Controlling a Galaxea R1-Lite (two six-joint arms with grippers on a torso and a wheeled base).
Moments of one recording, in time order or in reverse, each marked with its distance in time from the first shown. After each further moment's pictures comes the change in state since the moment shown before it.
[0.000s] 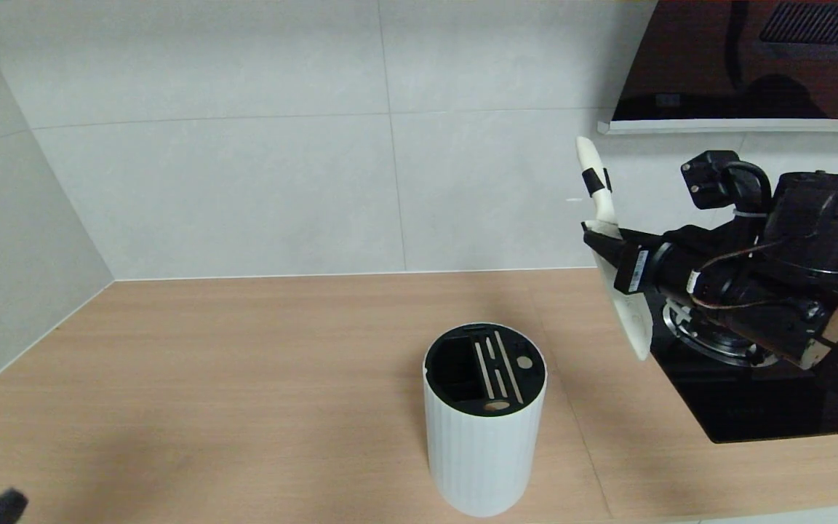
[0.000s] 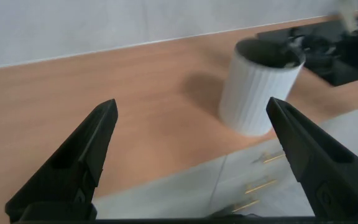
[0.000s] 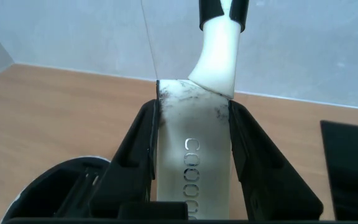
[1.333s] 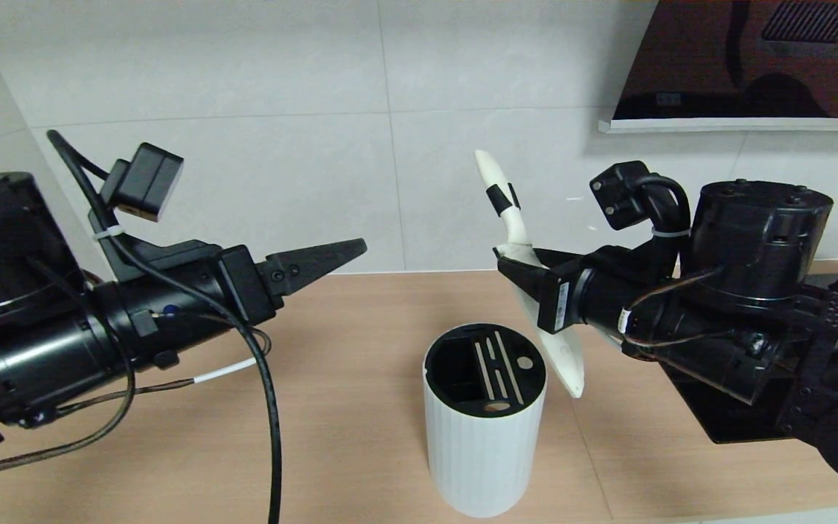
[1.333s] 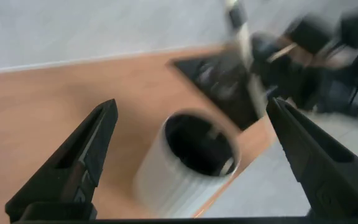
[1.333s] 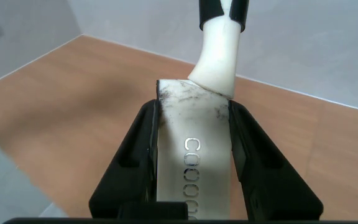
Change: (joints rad) left arm -0.347 0.898 -0.124 -0.836 -0.041 -0.464; right arm 0.260 0.033 -0.061 0.049 -0.012 -0.006
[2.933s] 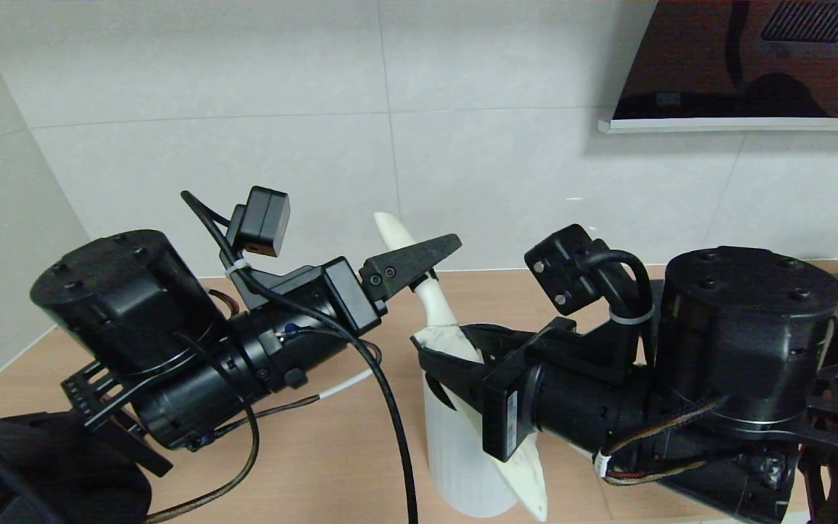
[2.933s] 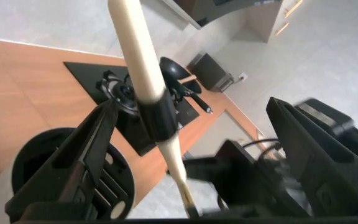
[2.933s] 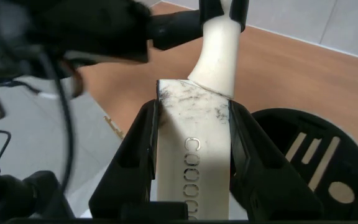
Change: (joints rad) left arm -0.224 0.239 0.076 -0.514 0.082 -0.333; right arm 0.254 -0.016 0.061 0.027 0.014 0.089
